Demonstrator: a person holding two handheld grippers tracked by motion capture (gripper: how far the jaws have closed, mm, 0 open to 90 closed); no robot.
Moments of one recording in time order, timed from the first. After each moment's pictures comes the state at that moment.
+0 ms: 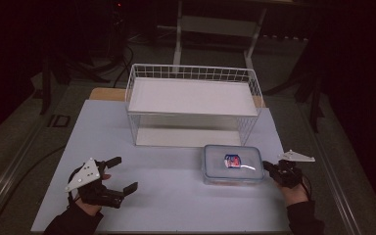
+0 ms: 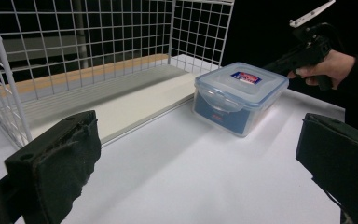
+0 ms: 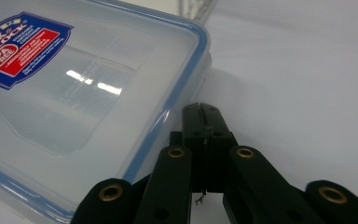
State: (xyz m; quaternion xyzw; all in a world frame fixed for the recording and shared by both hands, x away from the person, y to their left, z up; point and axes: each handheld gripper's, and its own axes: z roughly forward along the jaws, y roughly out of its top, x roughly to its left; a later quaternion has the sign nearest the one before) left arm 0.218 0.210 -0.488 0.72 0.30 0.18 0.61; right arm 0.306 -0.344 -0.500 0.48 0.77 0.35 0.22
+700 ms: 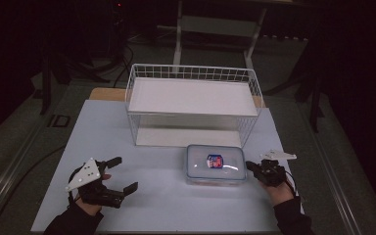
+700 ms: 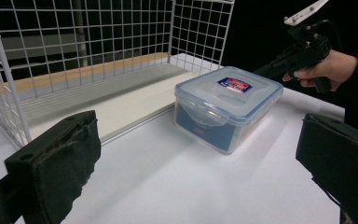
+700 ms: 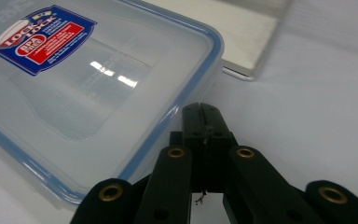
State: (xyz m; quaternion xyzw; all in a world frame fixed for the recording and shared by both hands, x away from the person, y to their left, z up) left arm 0.219 0.210 -0.489 0.72 0.30 0.18 0.61; right arm 0.305 -0.296 -0.496 0.44 0.80 0.36 0.19
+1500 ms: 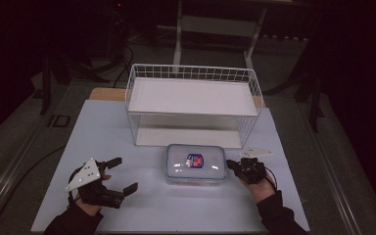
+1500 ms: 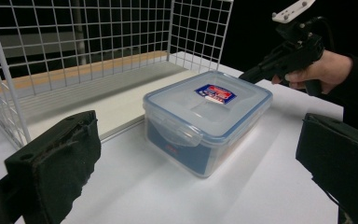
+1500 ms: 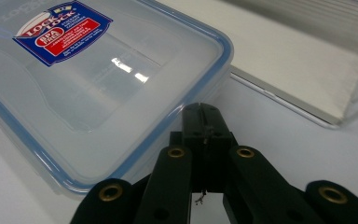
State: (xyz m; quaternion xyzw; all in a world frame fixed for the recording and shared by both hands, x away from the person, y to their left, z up) left arm 0.218 0.210 -0.490 0.72 0.30 0.17 0.60; right arm 0.311 -0.239 -0.495 0.39 0.82 0.38 0.17
